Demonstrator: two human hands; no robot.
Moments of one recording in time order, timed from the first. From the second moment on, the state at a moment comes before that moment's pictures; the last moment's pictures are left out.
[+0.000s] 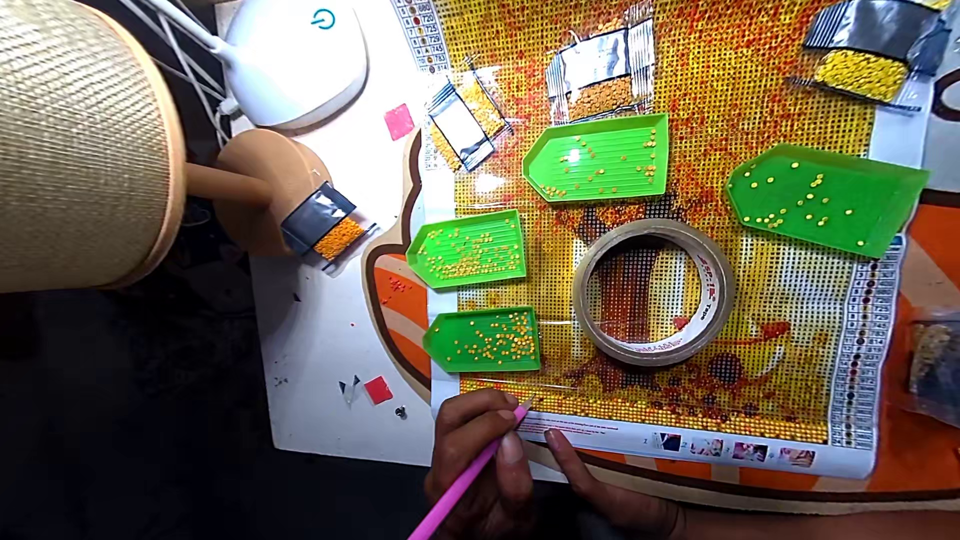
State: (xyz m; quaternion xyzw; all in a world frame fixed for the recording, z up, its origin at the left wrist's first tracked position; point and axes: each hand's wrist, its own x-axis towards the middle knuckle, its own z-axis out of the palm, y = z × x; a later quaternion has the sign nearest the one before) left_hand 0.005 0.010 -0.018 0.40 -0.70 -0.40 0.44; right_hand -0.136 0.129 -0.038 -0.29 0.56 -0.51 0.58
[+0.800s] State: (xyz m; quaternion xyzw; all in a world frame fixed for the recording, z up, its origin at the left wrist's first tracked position) left_hand -0.001 0.017 -0.027 0.40 -0.71 -0.39 0.44; right_hand -0.138 0.077 0.004 -0.59 0.61 -0.35 0.40
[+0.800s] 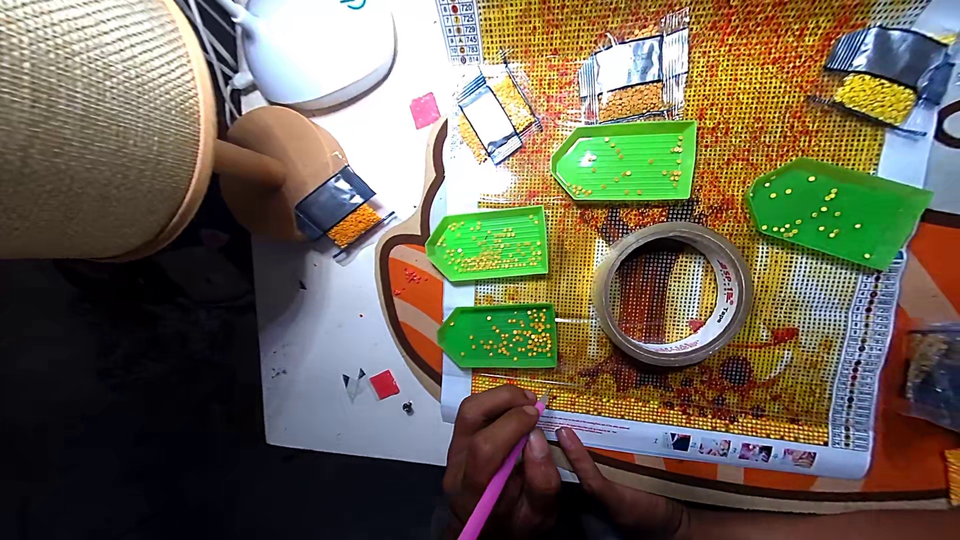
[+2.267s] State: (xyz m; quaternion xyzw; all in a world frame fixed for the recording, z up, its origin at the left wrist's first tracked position) left_hand -0.001 0.015 -0.028 0.39 -0.72 -0.40 0.42; right_hand -0.133 0.081 0.004 -0.34 0.55 -0.48 0.59
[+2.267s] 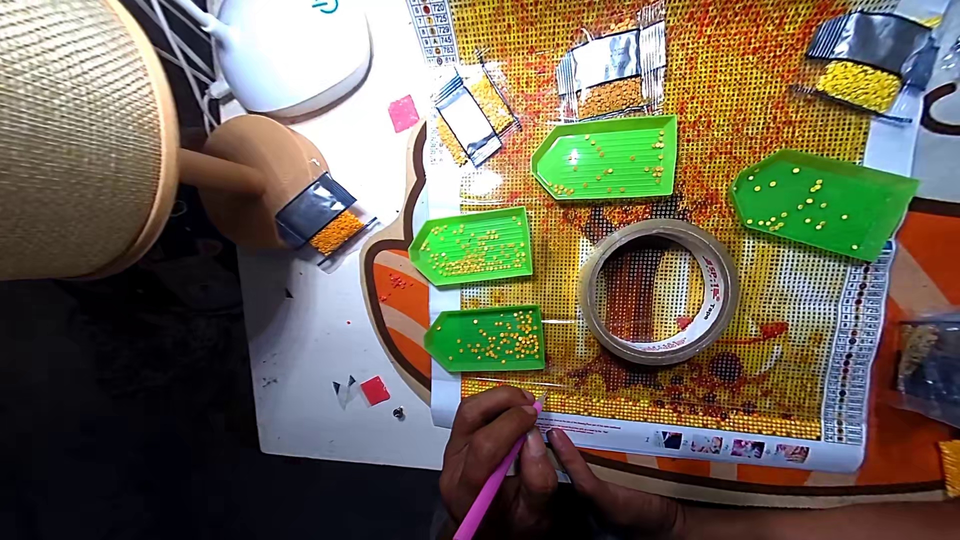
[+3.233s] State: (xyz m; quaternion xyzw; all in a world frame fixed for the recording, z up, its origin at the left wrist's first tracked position) left_hand 0.007 0.012 -0.023 0.39 -0.69 -0.42 0.44; right_hand -0.128 0.074 0.005 -0.29 0.50 -0.56 0.60
